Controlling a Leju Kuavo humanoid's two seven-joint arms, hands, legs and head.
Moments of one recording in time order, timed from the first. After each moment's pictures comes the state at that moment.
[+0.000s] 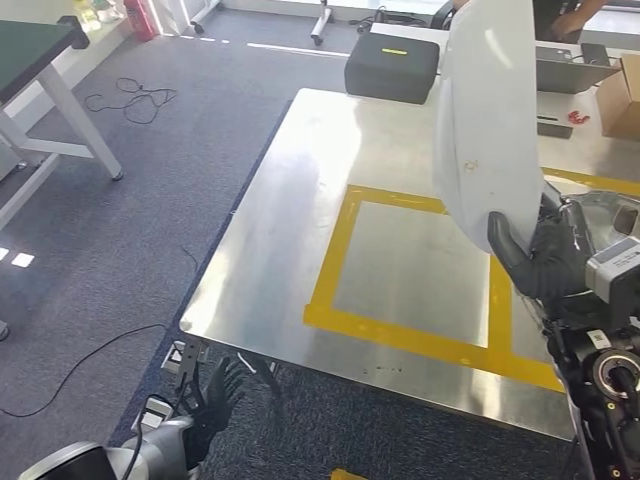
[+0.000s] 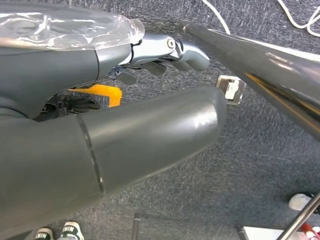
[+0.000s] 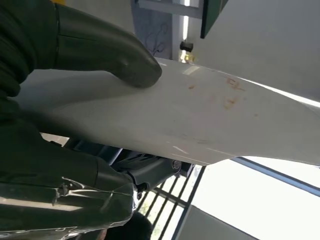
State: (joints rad) left arm -0.34 0.08 -0.62 -0.28 1.03 -0.15 -0.33; right arm -0.51 -0.08 0.55 -1.59 -0.15 0.05 -0.30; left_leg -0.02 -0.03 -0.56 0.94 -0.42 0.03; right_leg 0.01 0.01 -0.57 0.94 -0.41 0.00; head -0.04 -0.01
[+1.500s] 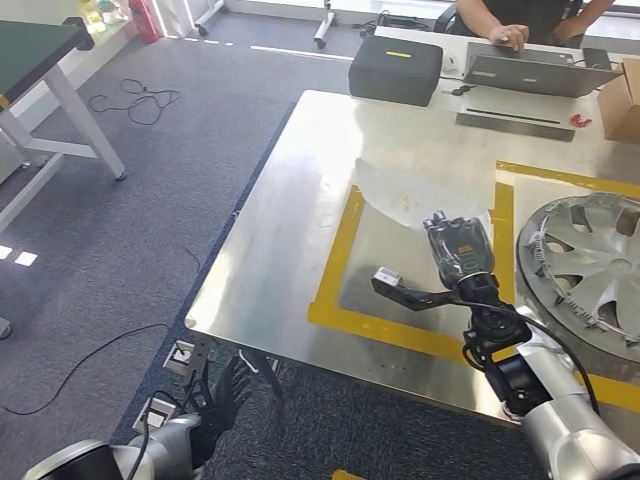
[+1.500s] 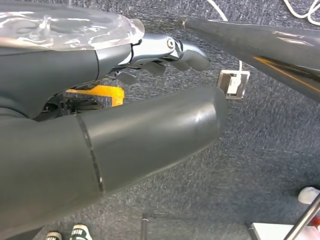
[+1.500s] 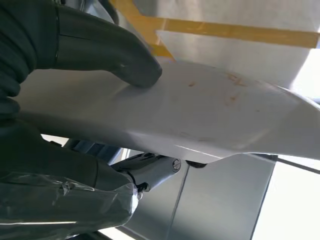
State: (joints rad) left arm -0.35 0.05 -0.64 -0.28 0.99 -0.13 -0.32; right arm -0.79 0.11 0.85 -0.71 1.32 -0.34 0.08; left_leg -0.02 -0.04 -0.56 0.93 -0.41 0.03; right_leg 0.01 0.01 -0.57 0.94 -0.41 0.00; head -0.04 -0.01
